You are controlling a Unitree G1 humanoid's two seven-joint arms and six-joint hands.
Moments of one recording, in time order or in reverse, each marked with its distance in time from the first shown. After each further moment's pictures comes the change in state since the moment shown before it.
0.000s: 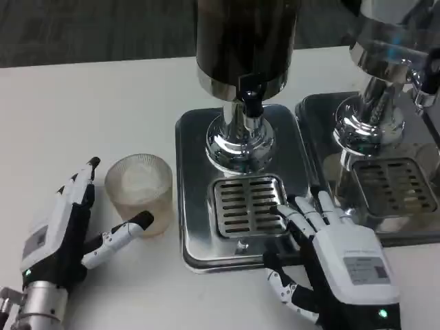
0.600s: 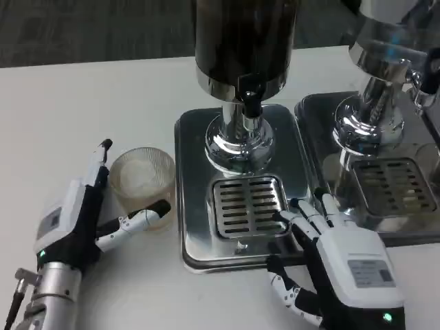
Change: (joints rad) left arm -0.098 -0.025 -0.046 0.085 0.000 -0.023 0.044; right arm 0.028 -0.007 -0.001 -0.037 -0.001 0.016 0.017
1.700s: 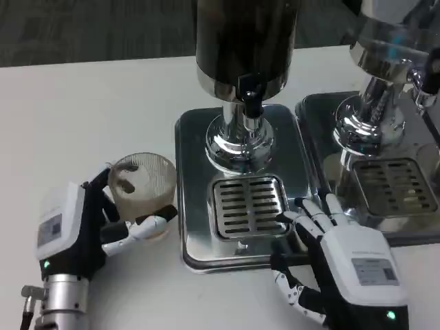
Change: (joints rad) left arm 0.016 -0.020 -0.079 0.019 0.081 -0.051 0.328; right arm -0.003 -0.002 -0.013 -0.006 0.011 0.004 0.015
